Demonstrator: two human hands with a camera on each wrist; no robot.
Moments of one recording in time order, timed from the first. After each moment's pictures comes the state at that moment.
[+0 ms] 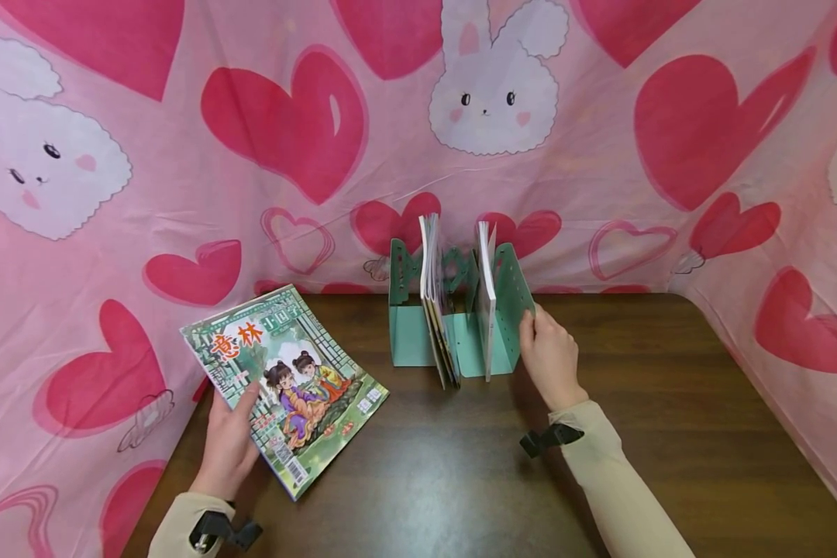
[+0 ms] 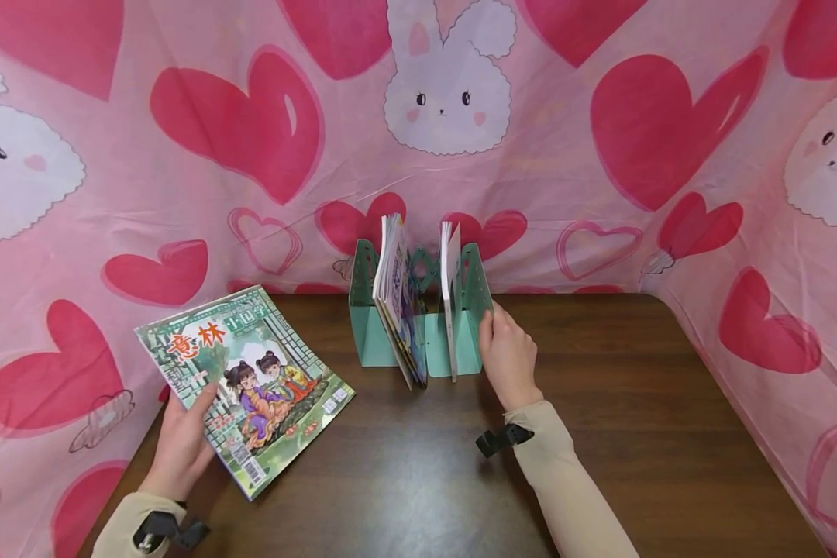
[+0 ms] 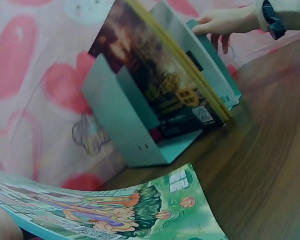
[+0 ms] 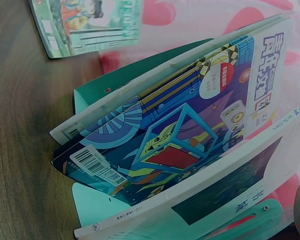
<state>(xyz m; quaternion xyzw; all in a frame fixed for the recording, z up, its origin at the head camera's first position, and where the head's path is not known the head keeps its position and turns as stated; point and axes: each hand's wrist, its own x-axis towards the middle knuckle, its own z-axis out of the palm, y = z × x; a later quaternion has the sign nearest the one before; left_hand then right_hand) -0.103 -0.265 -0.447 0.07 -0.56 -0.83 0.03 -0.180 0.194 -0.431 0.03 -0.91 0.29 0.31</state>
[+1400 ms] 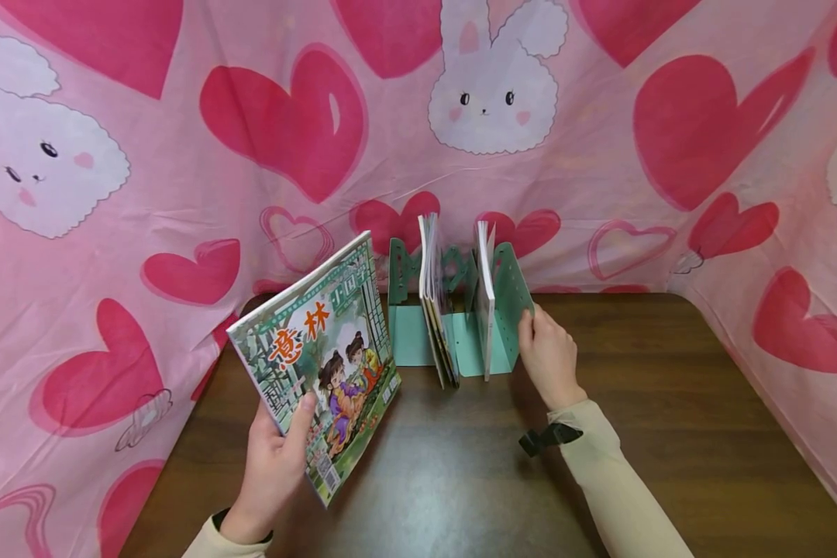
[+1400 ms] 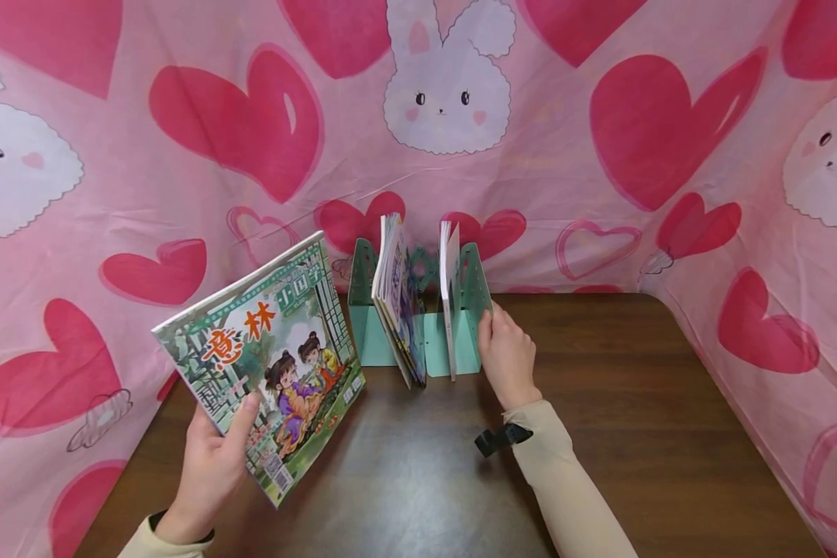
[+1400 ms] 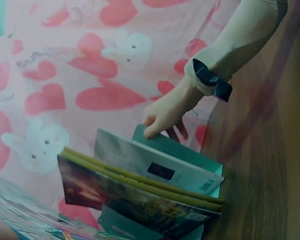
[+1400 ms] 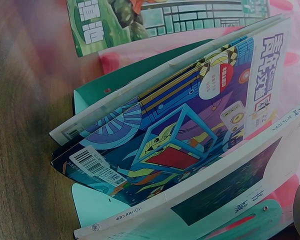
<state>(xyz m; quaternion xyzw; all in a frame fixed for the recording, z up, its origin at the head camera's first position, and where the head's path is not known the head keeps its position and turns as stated) -0.043 -0.162 -0.370 -0.05 -0.75 -0.64 0.16 -0.179 0.195 -0.430 0.03 -0.91 0.30 0.29</state>
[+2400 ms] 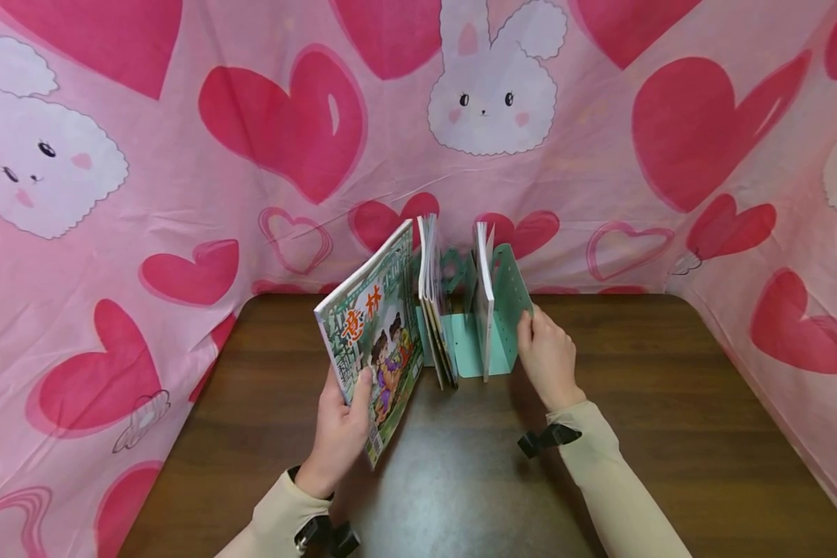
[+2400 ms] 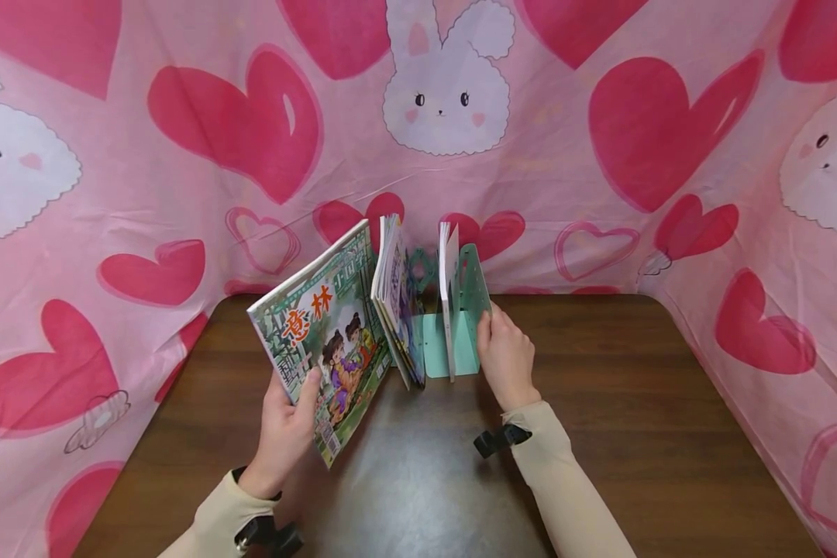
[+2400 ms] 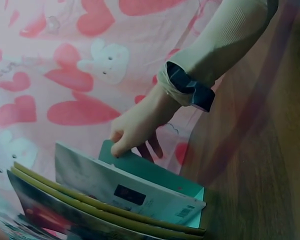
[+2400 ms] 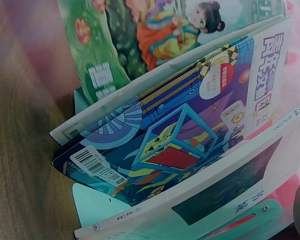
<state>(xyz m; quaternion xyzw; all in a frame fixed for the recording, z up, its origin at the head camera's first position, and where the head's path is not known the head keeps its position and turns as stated) -0.088 -0.106 -0.398 -0.14 -0.71 -0.67 0.17 -0.180 0.195 -0.431 0.03 -0.91 0.29 0.30</state>
